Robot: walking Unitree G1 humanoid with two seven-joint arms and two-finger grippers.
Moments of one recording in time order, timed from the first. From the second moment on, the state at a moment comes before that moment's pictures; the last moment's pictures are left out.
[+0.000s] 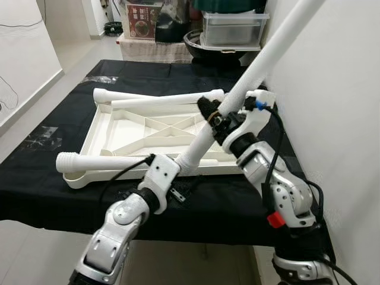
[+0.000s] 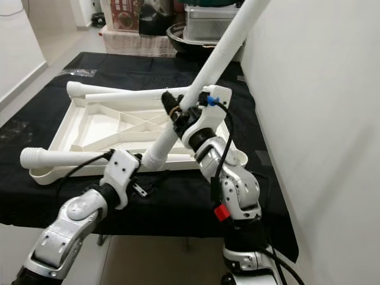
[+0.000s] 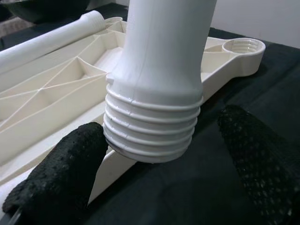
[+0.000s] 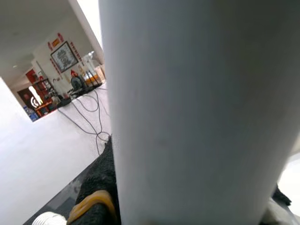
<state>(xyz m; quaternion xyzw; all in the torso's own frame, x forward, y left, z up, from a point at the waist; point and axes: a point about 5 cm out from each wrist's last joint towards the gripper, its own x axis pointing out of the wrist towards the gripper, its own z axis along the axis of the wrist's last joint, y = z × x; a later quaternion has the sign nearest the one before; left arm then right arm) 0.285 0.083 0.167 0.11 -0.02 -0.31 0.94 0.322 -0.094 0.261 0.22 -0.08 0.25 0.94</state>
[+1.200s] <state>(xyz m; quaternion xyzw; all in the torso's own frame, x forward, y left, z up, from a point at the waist) 0.293 0.074 0.156 0.15 -0.02 -0.33 0.93 0.300 -0.077 0.251 0.21 -0.05 0.31 0.93</state>
